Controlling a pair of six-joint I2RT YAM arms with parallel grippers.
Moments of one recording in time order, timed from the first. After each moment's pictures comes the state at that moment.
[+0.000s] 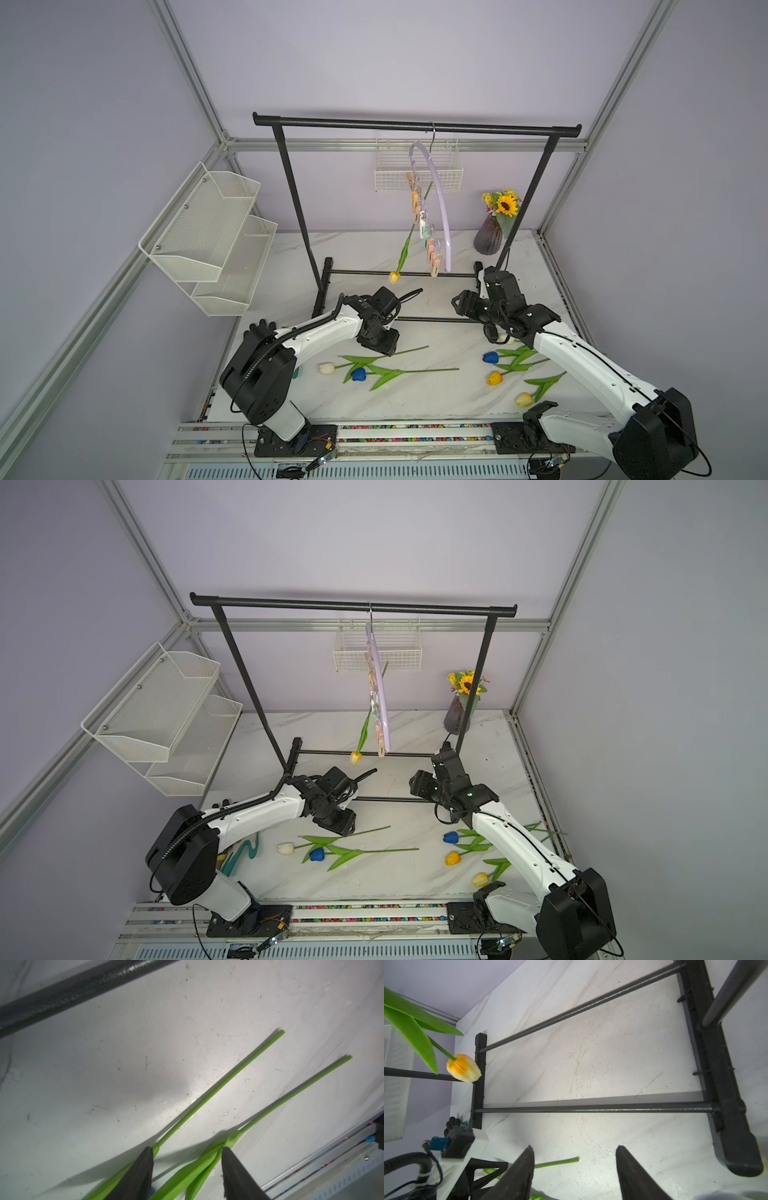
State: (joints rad) left arm -0.71 1.62 1.08 -0.82 0.12 -0.29; right arm 0.41 1.19 0.87 -0.46 -0.09 0.71
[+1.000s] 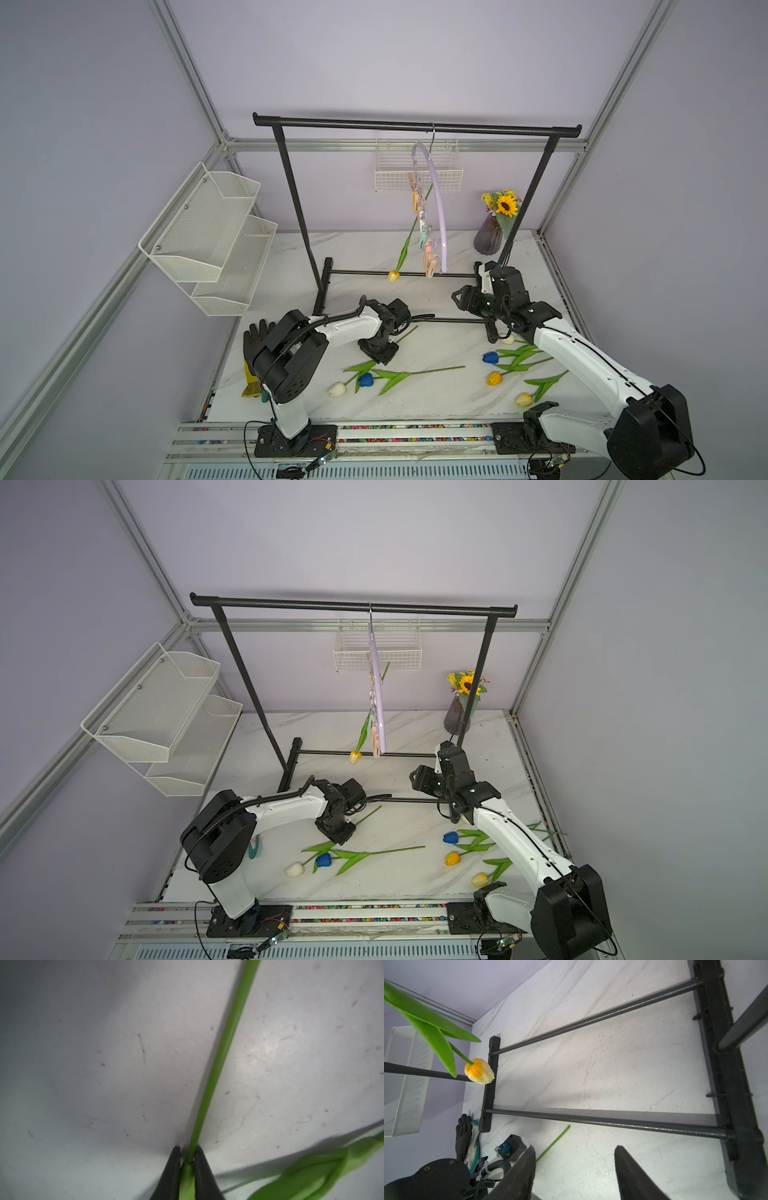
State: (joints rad) left arm -0.77 1.77 1.10 -0.89 -0.06 -0.15; right arm 0.35 1.20 0.87 -0.38 -0.18 0.66
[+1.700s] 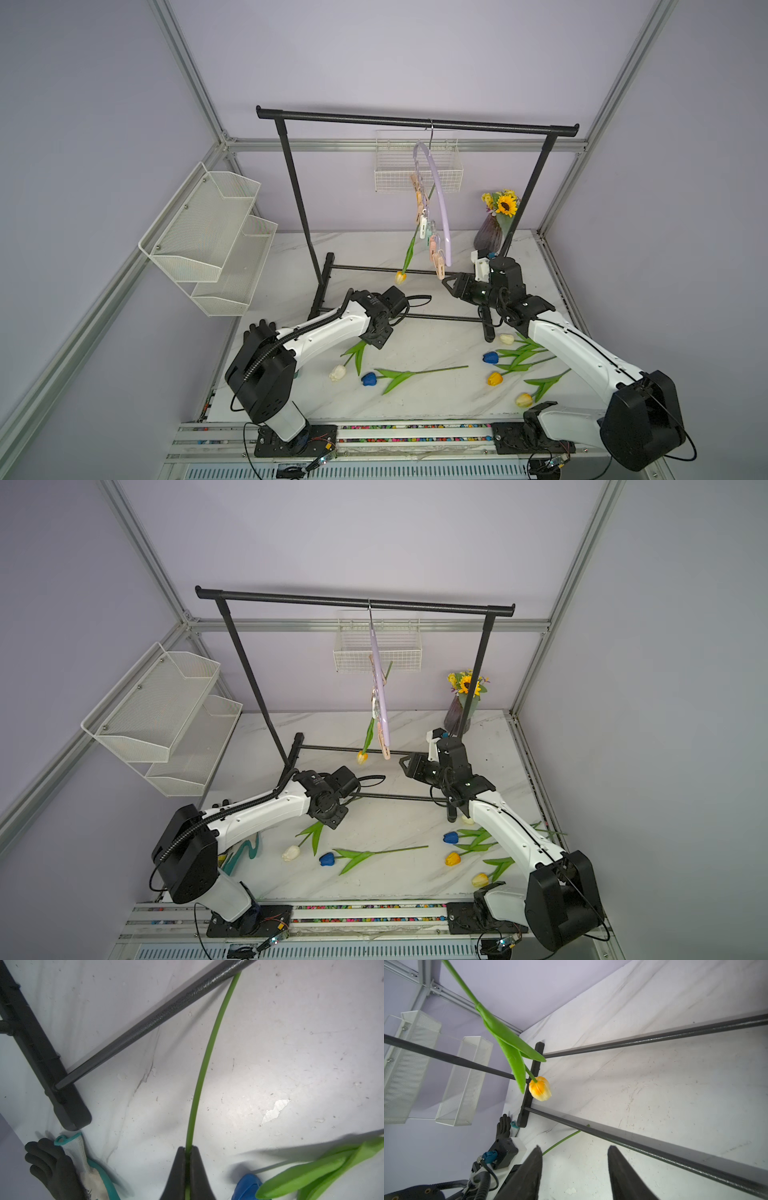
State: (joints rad) left arm -0.77 1.59 1.18 -0.99 -0.34 -0.22; right arm 0.35 1.27 0.90 -0.12 -0.34 0.70
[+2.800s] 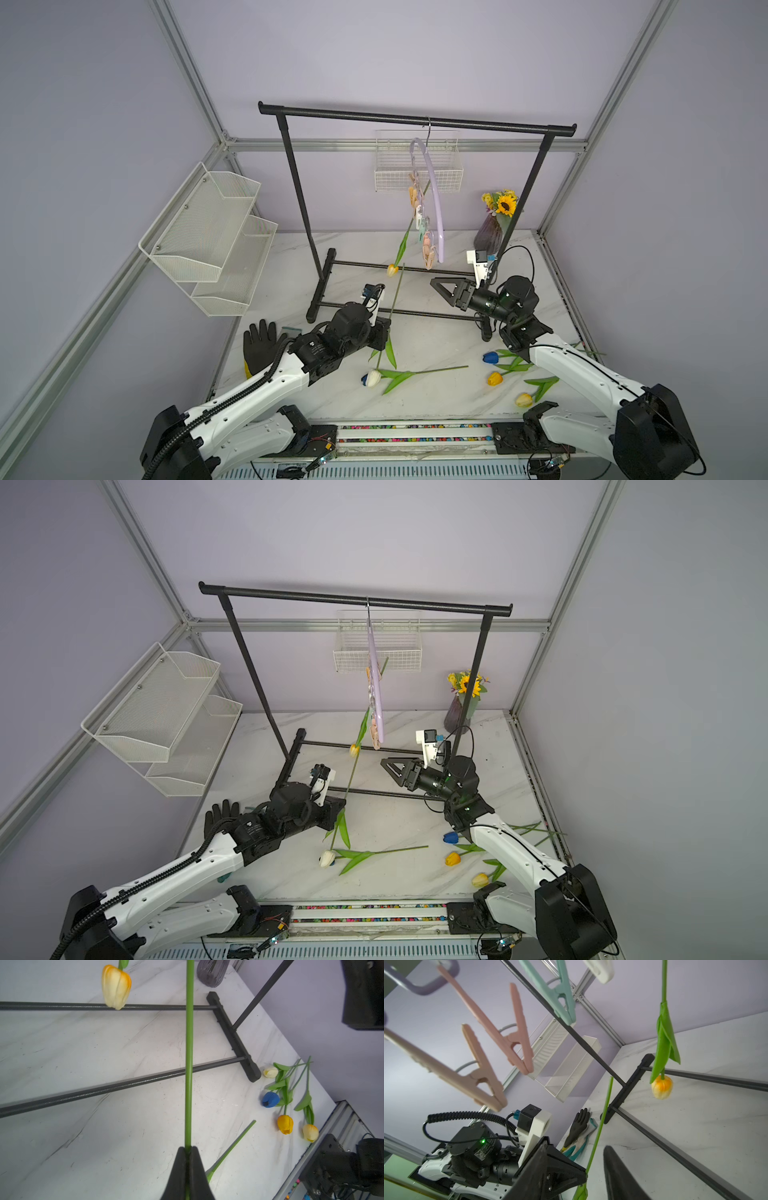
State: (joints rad) left arm -0.77 1.02 0.74 -0.26 -0.02 -0.43; right arm 0.41 1.18 0.65 0.60 -0.68 0.84
